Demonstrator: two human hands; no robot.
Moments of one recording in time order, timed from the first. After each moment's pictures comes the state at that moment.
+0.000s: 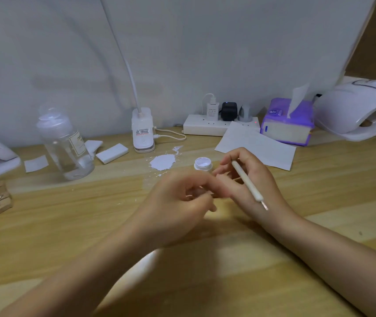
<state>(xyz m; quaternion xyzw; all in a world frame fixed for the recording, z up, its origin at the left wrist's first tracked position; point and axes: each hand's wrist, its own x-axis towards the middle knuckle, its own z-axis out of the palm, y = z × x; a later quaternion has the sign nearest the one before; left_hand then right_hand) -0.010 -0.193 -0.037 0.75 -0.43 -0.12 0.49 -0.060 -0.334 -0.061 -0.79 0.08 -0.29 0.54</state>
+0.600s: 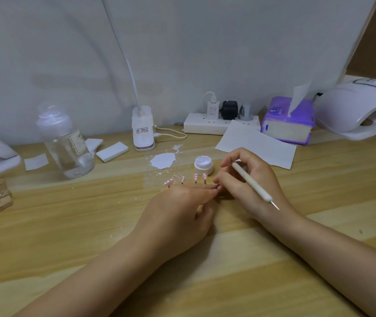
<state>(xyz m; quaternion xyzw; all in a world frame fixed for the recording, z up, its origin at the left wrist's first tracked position) -0.004 -0.197 -0.068 0.80 -0.50 0.10 0.30 -0.059 -0.336 -0.063 -0.78 0.11 -0.30 0.54</state>
